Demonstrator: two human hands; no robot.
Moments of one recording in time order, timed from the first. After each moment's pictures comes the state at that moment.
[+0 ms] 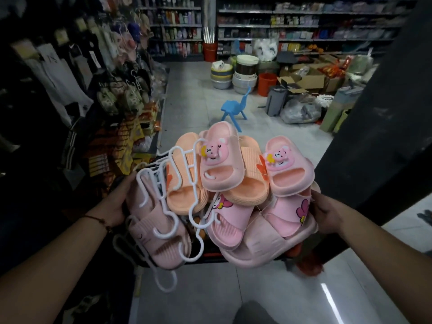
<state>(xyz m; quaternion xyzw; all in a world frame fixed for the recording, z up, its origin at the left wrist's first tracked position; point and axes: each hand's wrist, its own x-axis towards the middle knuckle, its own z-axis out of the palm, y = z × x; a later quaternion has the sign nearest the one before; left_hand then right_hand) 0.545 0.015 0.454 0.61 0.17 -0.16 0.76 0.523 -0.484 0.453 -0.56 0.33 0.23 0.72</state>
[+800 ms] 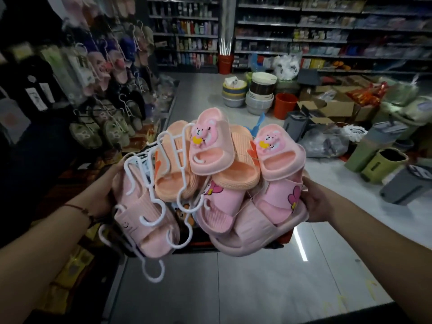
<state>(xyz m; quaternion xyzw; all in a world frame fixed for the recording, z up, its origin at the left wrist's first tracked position) 0.999 -0.041 0.500 0.59 0.17 -0.10 0.78 1.030 -0.528 0.505 -0.62 0.23 0.31 0.69</state>
